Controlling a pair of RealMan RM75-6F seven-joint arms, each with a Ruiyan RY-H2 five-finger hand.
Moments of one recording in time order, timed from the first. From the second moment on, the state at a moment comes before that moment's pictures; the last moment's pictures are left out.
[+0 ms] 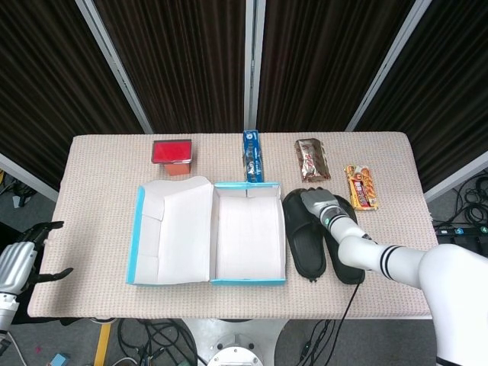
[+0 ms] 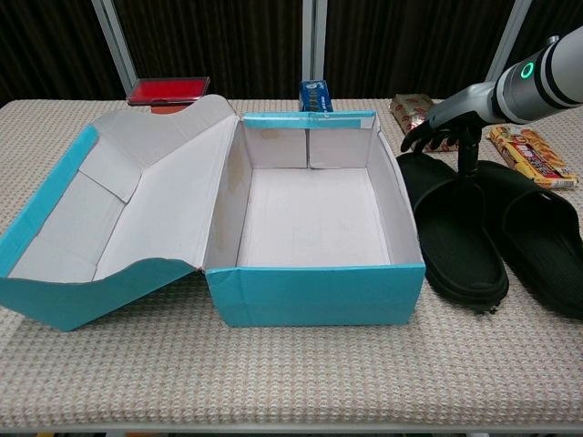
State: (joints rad) left arm -0.14 -1.11 -0.01 -1.48 1.50 1.36 -0.41; right arm 1.36 -1.37 -0.18 -1.36 -0.11 0.41 -0.44
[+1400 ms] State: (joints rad) left arm -0.13 -1.11 0.00 -1.47 1.49 1.34 -0.47; right arm 1.44 -1.48 -0.28 -1.36 -0.02 0.61 -0.53
